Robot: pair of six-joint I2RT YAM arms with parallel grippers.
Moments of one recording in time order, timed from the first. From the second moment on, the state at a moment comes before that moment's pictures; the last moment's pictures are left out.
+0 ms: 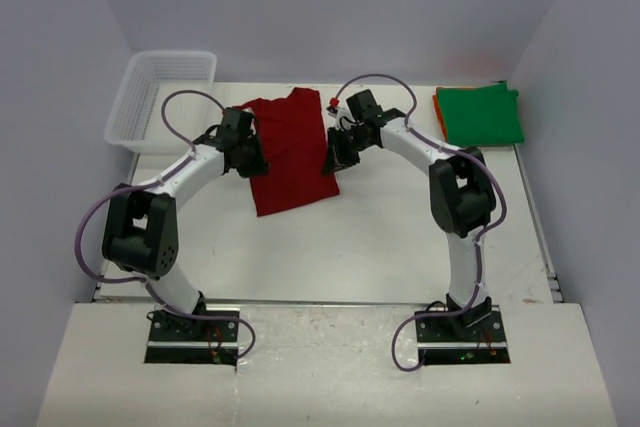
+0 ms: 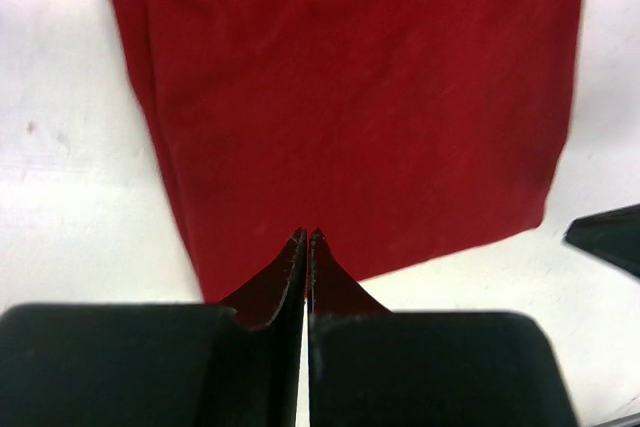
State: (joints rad) left arm -0.28 1.66 1.15 -0.47 0.07 -0.56; right arm 0.47 2.11 1.68 -0.62 -0.57 0.33
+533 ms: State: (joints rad) left arm -0.26 2.10 1.66 -0.50 0.00 -0.56; right arm 0.46 2.26 1.71 -0.59 -0.61 0.35
